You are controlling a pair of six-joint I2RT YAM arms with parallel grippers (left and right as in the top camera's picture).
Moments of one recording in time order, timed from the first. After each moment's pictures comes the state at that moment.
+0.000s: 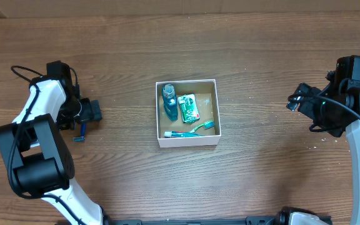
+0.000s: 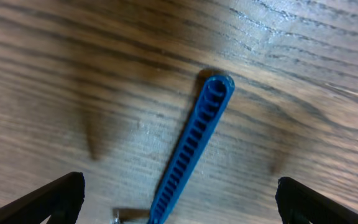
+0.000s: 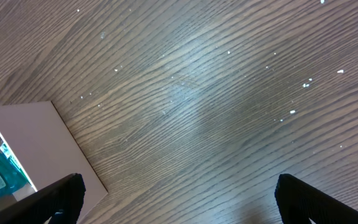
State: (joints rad) left arm 0.26 1.98 1.32 -0.92 -0.06 -0.06; right arm -0.17 1.34 1.35 -1.24 -0.07 0.38
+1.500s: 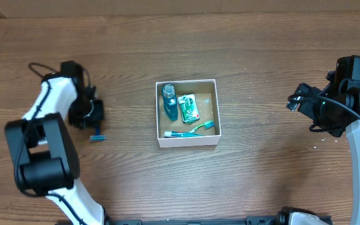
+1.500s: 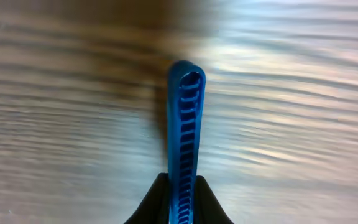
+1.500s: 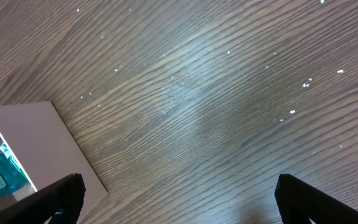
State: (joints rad) left arm 0.15 1.95 1.33 -0.99 0.03 0.02; right arm -0.17 1.34 1.35 -1.24 -0.07 0.38
